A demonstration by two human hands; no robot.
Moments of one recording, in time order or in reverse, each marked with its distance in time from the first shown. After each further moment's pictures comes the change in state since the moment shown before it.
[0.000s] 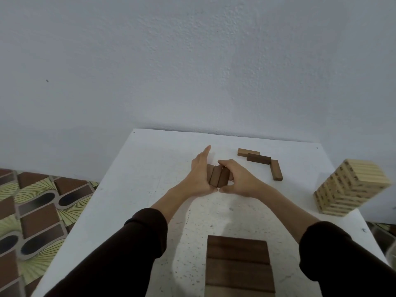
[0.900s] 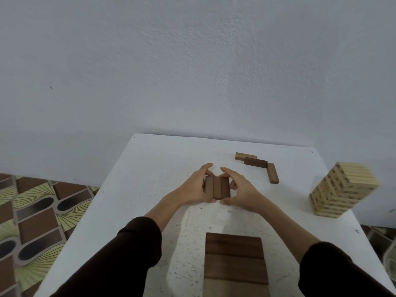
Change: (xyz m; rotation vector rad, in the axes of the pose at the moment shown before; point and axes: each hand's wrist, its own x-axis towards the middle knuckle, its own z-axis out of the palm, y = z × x) left_hand -0.013 -0.002 -0.005 -0.002 -0.137 -0.030; right_hand -0.028 0.001 0.012 0.170 0.048 0.117
